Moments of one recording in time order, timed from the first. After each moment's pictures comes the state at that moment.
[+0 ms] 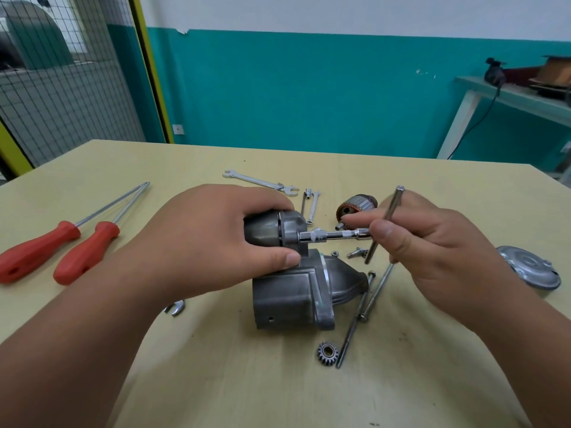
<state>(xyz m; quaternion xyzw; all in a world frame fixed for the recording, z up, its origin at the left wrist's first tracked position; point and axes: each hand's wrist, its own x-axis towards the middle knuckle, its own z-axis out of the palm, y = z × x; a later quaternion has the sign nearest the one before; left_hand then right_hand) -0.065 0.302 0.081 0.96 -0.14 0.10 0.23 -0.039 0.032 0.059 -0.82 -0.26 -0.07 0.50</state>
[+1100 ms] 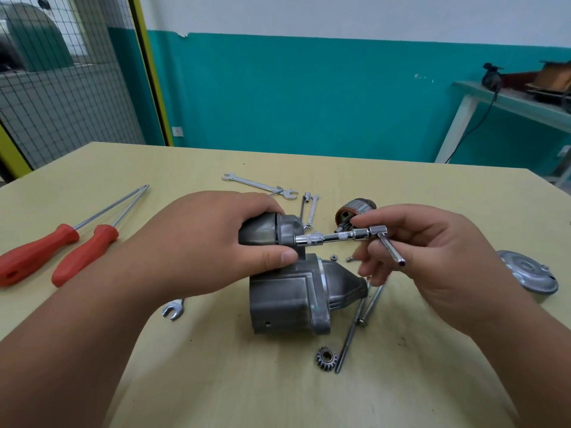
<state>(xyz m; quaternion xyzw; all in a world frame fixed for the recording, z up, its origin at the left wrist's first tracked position) -0.060 0.310 0.083 0.97 -0.12 0.06 0.19 -0.036 0.034 0.053 -0.71 -0.26 0.01 0.66</state>
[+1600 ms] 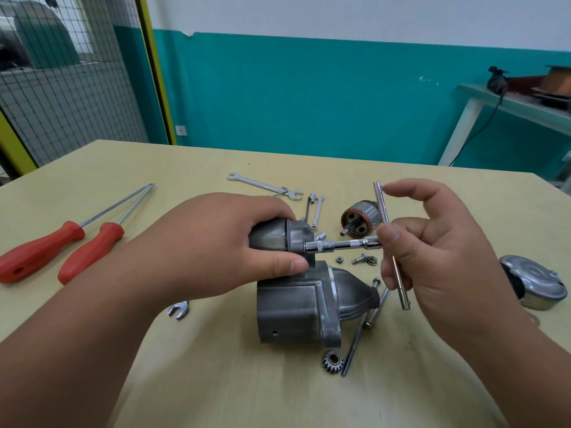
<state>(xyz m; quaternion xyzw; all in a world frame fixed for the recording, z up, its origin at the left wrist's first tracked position) -0.063 0.310 0.086 0.97 -0.14 0.04 0.20 -0.044 0.047 0.050 -0.70 -0.23 -0.07 0.67</state>
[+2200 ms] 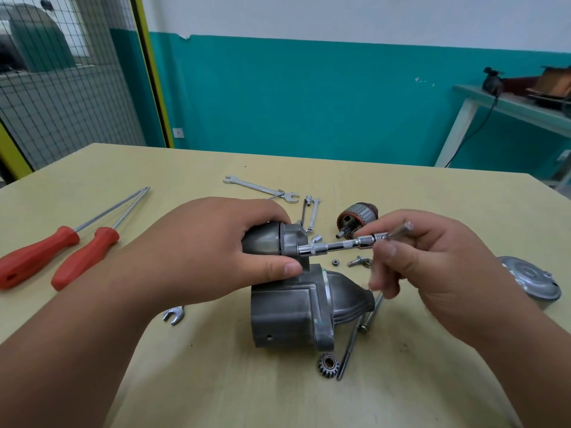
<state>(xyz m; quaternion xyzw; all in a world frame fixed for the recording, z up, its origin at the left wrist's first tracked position) -0.063 0.310 0.086 0.97 -0.15 0.04 0.21 -0.034 0.031 0.052 -0.72 -0.25 0.03 0.65</state>
